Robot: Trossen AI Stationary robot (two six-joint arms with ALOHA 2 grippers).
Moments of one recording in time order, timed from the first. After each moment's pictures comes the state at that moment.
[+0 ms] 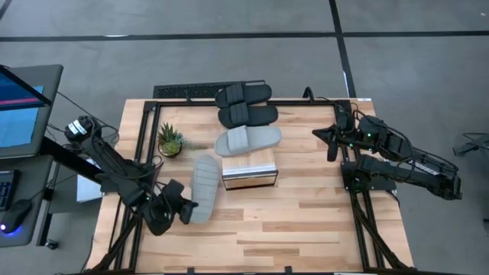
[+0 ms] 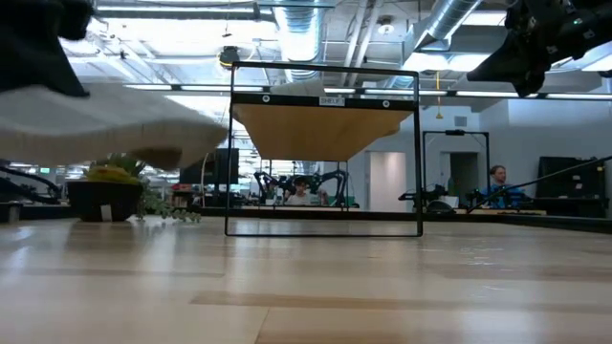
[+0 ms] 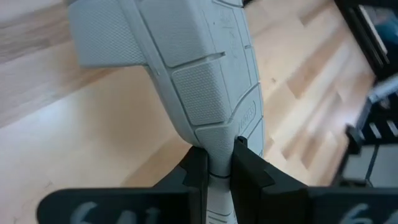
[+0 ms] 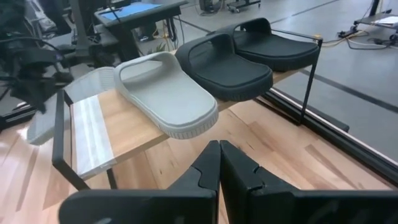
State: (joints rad) left arm -0.84 1.24 0.71 -0.53 -0.67 -1.70; right arm -0.45 0.36 0.50 -0.43 -0.09 0.13
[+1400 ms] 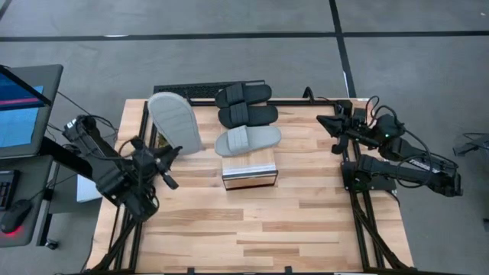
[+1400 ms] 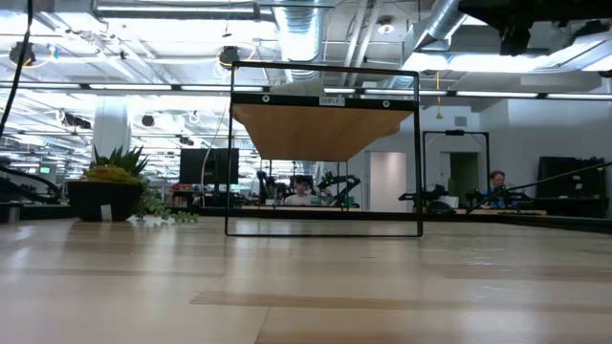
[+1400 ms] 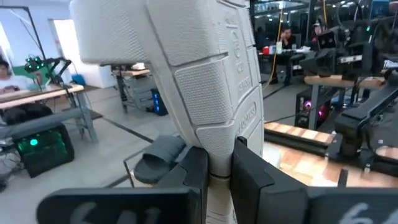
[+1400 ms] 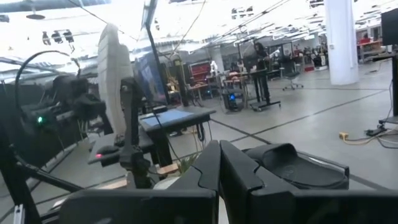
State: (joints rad) left arm -0.80 1.20 1.23 -1.57 -1.57 -1.48; right arm -0.39 0.37 0.50 0.03 -0.08 0.18
